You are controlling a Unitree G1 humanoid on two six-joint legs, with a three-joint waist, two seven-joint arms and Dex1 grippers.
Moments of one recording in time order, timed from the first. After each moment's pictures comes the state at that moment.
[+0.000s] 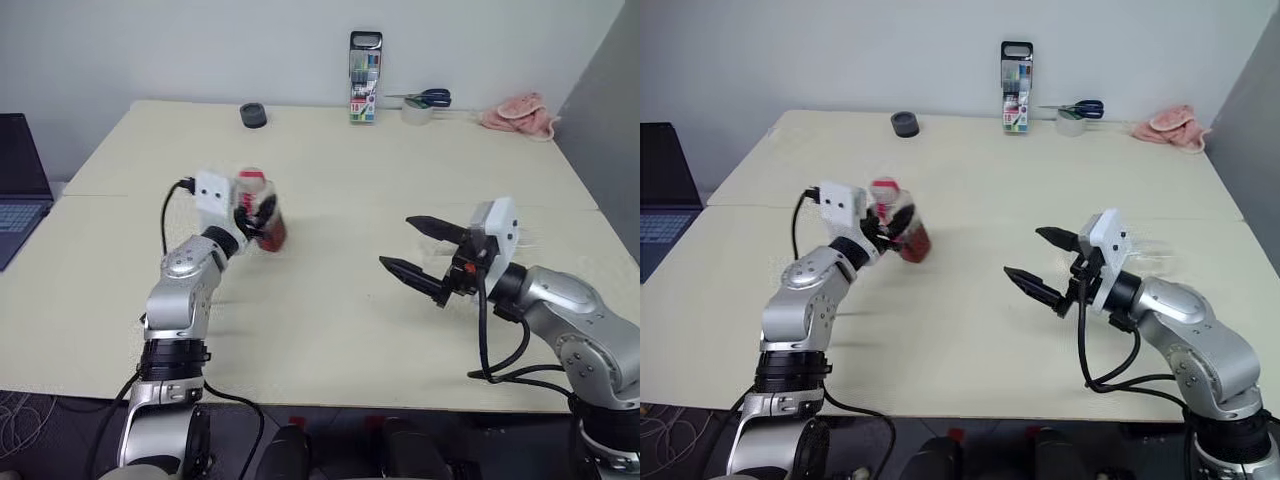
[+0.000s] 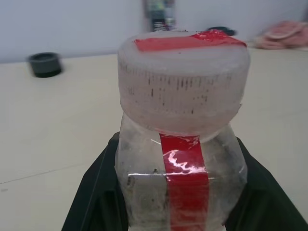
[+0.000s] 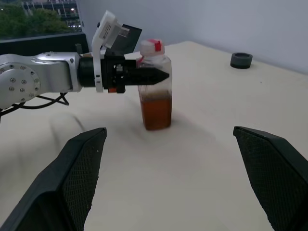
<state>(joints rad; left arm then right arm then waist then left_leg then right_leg) -0.52 0.35 0.12 0.07 -0.29 0.39 -0.48 -0.29 -0.58 -0.06 -0.60 0.67 0.68 0.60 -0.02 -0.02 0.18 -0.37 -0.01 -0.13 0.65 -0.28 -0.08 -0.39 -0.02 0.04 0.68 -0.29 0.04</state>
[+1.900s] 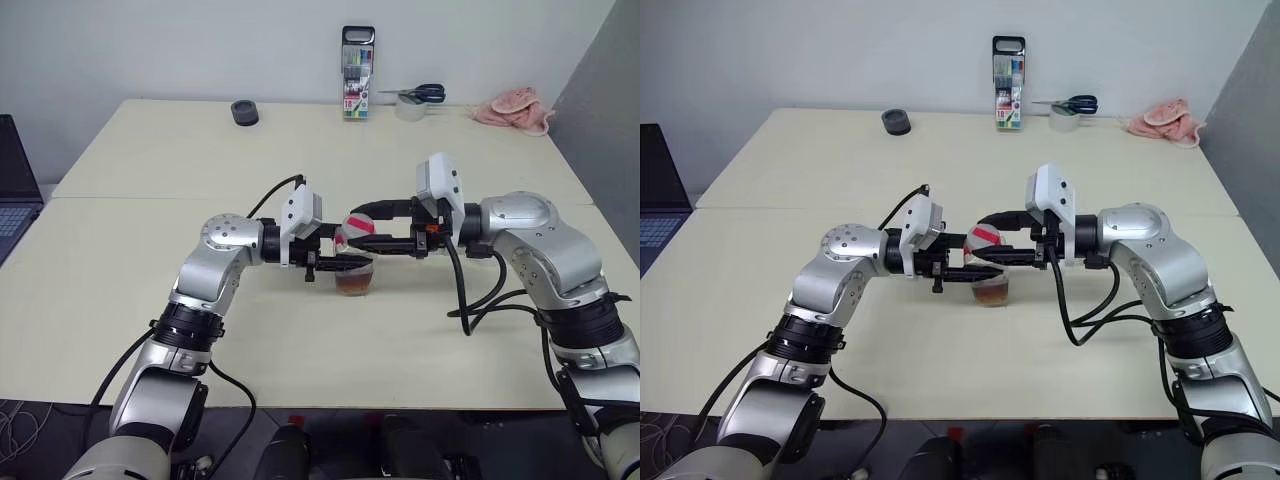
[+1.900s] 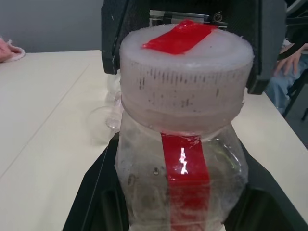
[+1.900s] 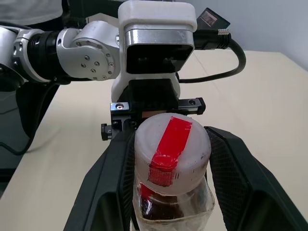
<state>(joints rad) -0.71 0.44 -0.16 0.17 -0.33 0.25 -1.26 -0.75 -0.58 0.19 -0.15 0.49 0.50 1.04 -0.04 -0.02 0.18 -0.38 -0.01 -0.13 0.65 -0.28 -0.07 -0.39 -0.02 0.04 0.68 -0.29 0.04</state>
